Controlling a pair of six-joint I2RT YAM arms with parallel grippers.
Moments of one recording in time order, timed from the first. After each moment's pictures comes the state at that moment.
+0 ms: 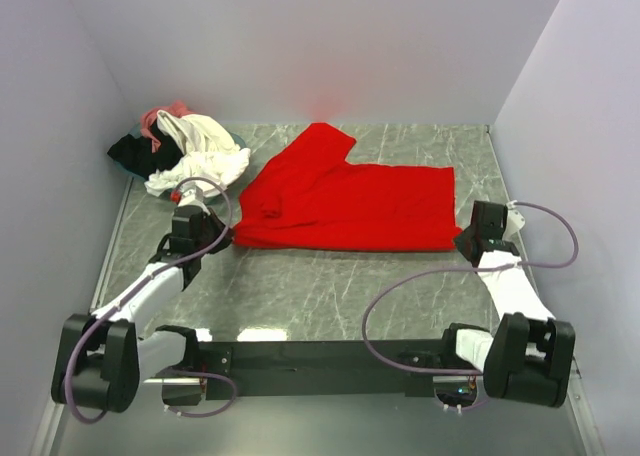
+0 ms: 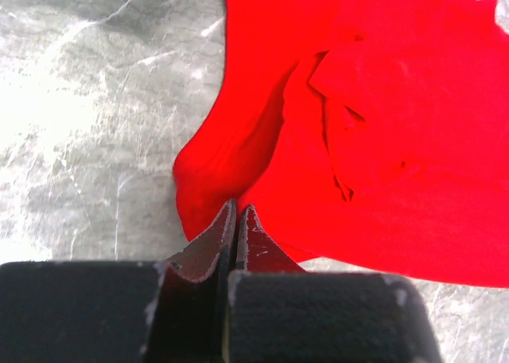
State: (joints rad) left arm -0.15 1.12 0.46 0.07 0.05 -0.63; right arm -0.18 1.14 0.59 -0.33 0.24 0.68
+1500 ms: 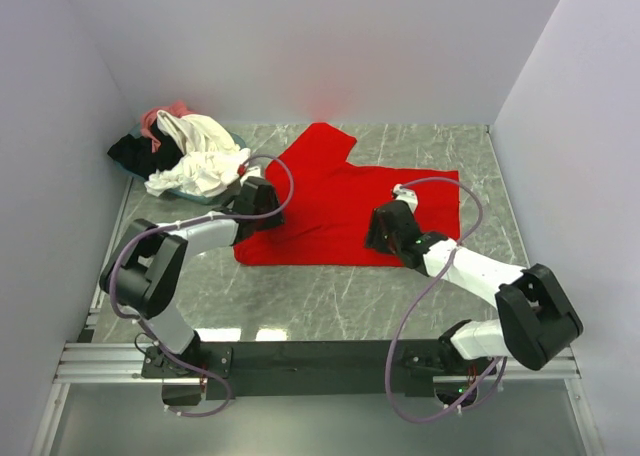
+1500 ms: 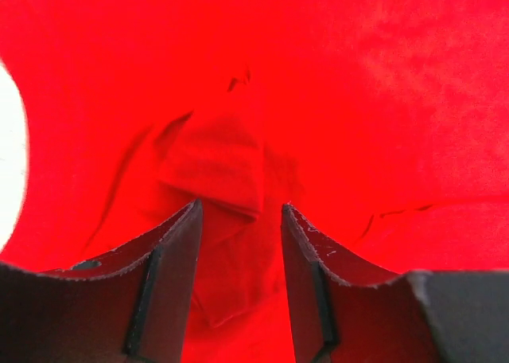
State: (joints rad) left arm -0.46 1.64 0.86 0.05 -0.15 -0.66; right arm 0.55 1.31 0.64 -0.14 0.25 0.65
